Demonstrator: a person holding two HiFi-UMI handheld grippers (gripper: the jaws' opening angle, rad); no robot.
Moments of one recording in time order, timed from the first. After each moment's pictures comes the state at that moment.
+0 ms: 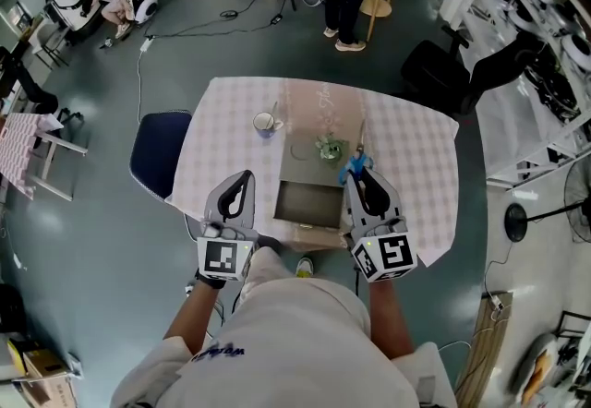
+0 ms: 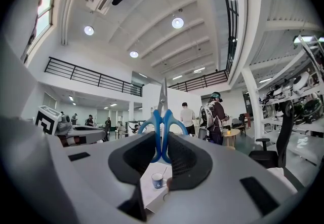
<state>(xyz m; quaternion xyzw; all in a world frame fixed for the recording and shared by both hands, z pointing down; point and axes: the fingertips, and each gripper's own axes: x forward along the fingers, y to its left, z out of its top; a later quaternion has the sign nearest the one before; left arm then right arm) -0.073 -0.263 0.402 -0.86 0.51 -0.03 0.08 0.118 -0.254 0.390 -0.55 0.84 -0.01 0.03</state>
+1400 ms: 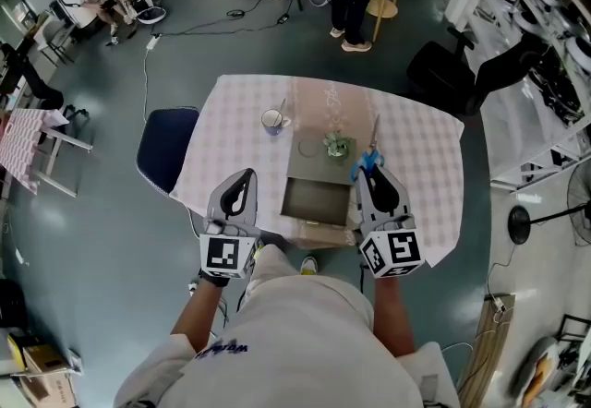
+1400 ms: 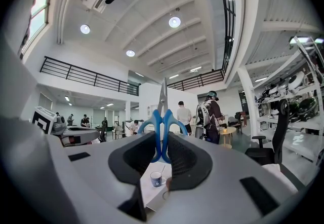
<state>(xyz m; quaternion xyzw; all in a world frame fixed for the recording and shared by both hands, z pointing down) -0.092 -0.258 0.411 -0.85 0.52 -0.04 0.06 0.122 -0.252 0.394 -0.57 0.82 -0.03 0.03</state>
